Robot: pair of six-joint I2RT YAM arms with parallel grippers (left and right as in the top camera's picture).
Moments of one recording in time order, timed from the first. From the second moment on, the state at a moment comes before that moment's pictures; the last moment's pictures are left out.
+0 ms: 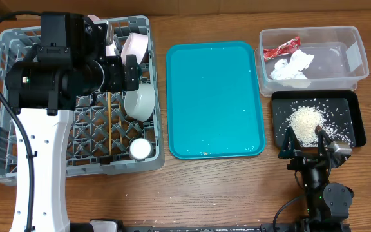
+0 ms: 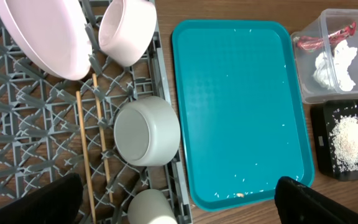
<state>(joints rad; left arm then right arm) -0.07 1.52 1.88 -1.33 0.20 -0.13 -0.03 0.01 0.02 -0.03 -0.05 0.33</state>
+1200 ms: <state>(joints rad) -0.05 0.27 0.22 -0.08 0.07 0.06 -0.03 0.01 0.02 -0.03 -0.05 0.33</state>
